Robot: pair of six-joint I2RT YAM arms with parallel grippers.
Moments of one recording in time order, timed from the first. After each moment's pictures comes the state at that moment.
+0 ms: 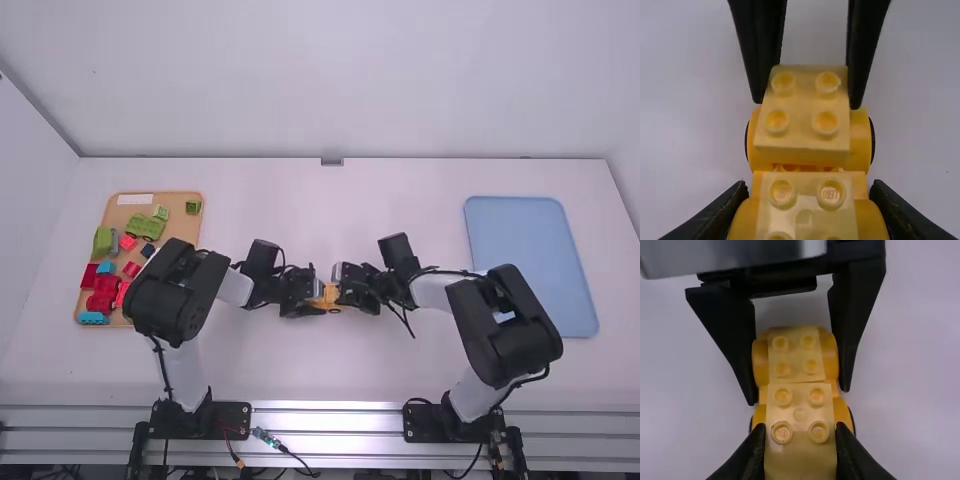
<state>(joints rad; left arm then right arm) -0.30 1.95 0.64 0.31 0.87 1.01 0.39 1.76 0.67 0.02 -0.76 -0.93</state>
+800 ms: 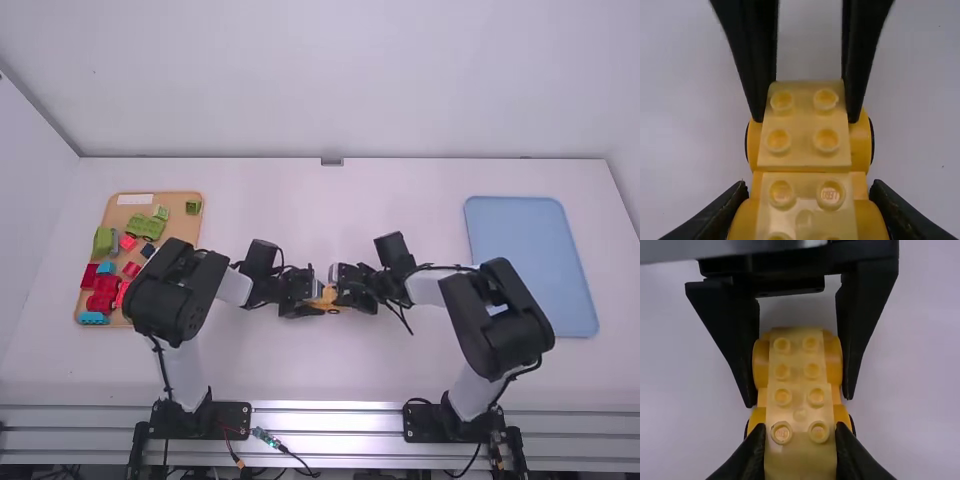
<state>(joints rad) -0.29 1.95 0.64 0.31 0.88 1.02 0.41 1.81 0.70 0.02 -0.77 -0.97</state>
